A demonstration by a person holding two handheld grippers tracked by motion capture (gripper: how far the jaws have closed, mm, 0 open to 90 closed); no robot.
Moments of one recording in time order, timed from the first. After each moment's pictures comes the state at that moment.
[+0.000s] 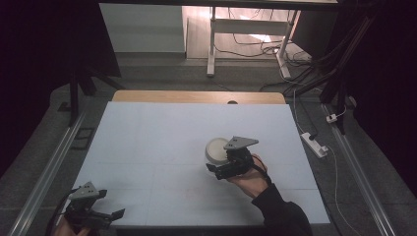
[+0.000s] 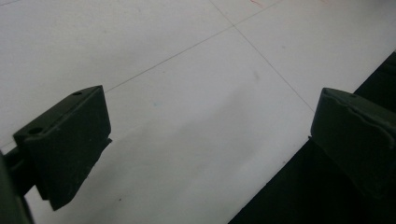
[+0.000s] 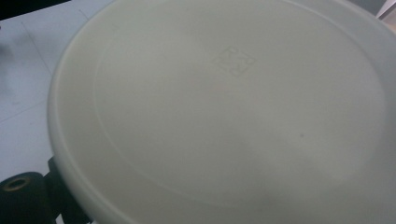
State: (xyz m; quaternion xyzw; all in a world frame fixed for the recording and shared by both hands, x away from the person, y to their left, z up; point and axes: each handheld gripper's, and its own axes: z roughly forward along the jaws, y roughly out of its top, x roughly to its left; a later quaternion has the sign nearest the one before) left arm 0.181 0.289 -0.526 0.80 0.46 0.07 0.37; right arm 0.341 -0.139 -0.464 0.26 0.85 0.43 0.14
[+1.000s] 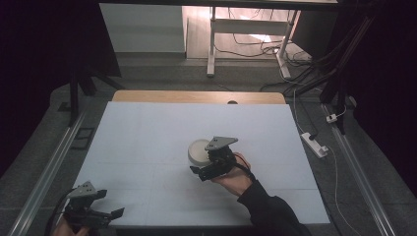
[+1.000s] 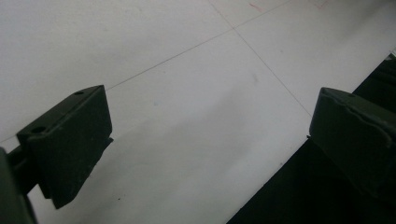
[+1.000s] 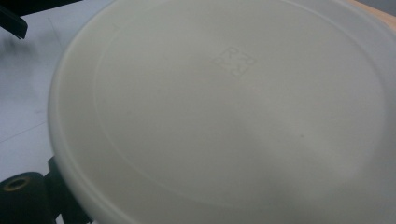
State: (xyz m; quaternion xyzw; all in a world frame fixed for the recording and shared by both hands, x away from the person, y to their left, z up) left arm 0.183 0.293 -0.527 0.80 0.47 0.05 0.38; right arm 0.342 -0.096 -0.469 0.23 0.87 0.42 0.11
